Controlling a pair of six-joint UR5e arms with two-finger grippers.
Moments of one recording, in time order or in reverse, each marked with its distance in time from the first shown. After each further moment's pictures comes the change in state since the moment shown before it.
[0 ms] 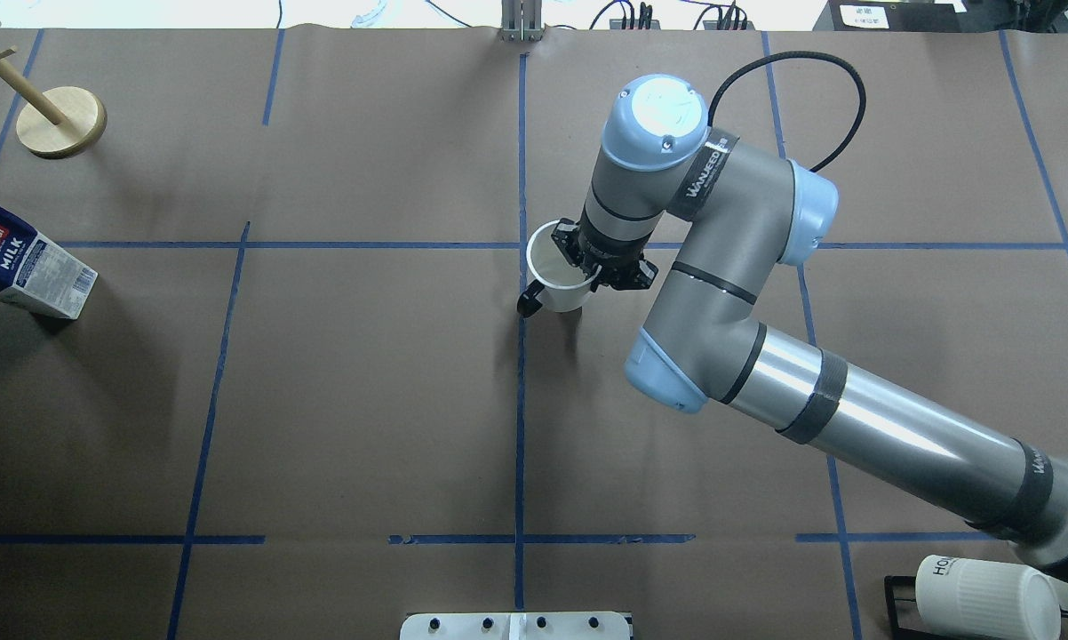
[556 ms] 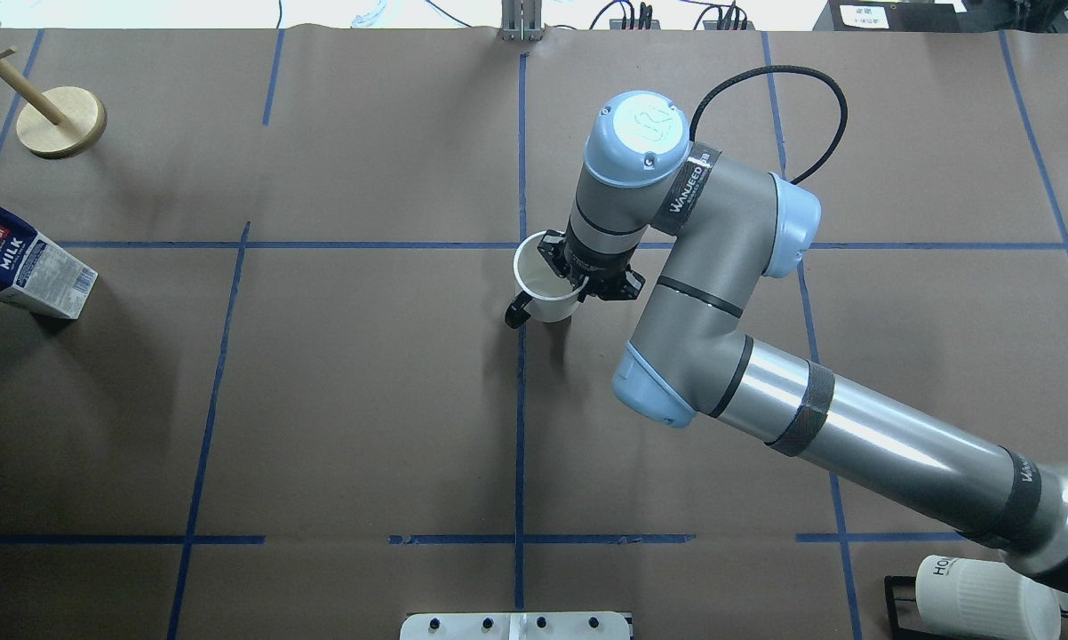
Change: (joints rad) left arm 0.000 0.000 0.000 0.000 0.001 0.000; right arm -0.021 0.008 -0.001 0.005 -0.010 -0.005
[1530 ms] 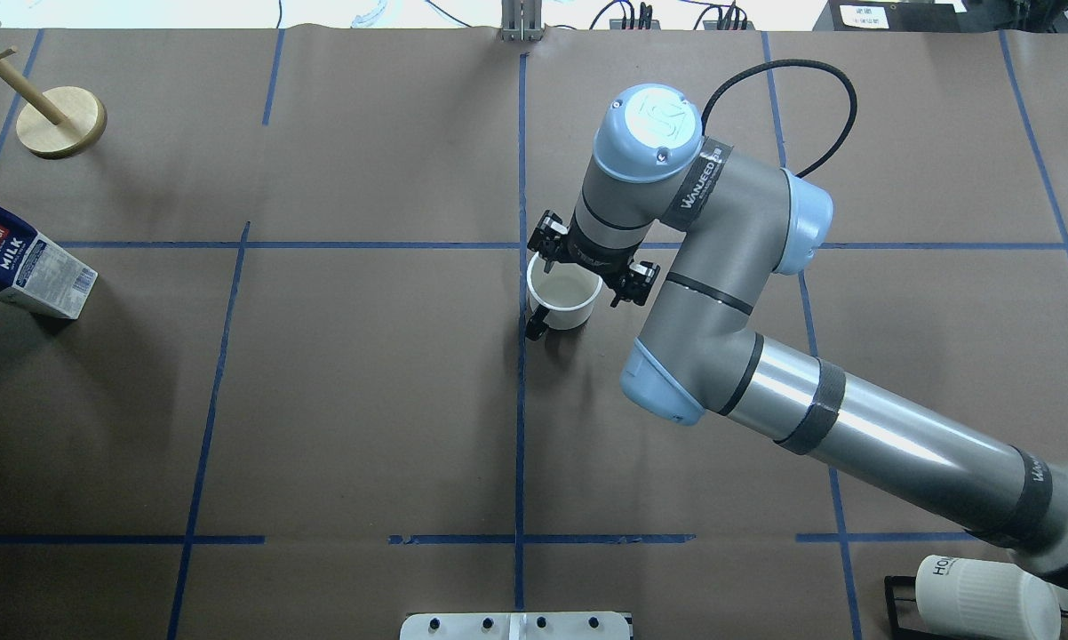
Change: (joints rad) left arm 0.001 -0.002 -0.003 -0.003 -0.001 0.001; right arm 0.021 -0.013 0.033 0.010 0.005 -0.008
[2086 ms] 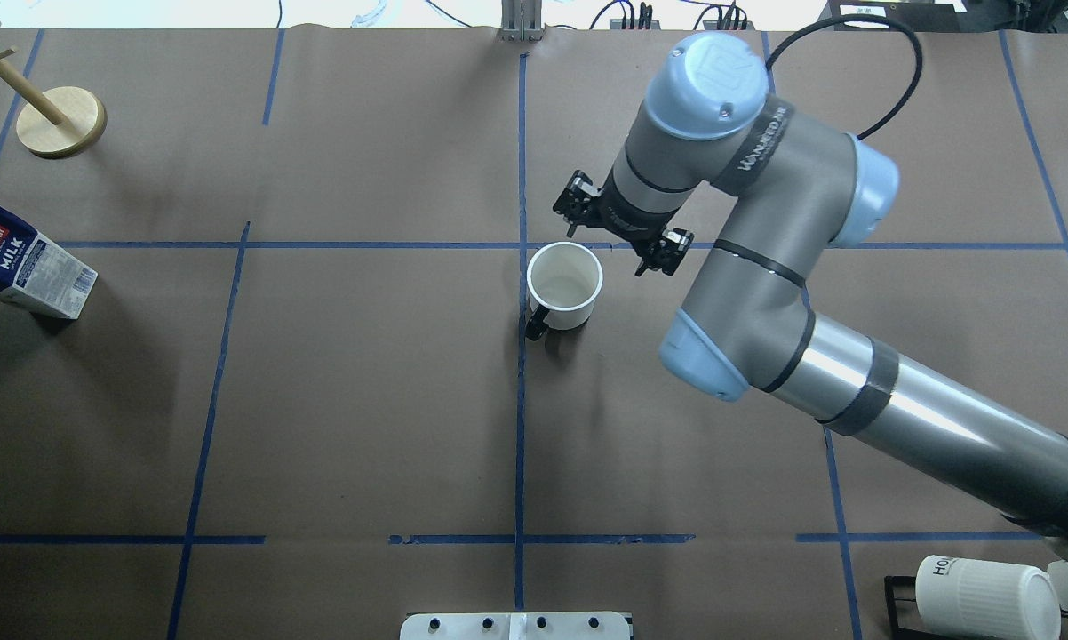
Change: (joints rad) left arm 0.017 0.001 -0.156 0.000 0.002 -0.116; right arm 0.070 -0.062 0.115 -0.011 0.013 -0.014
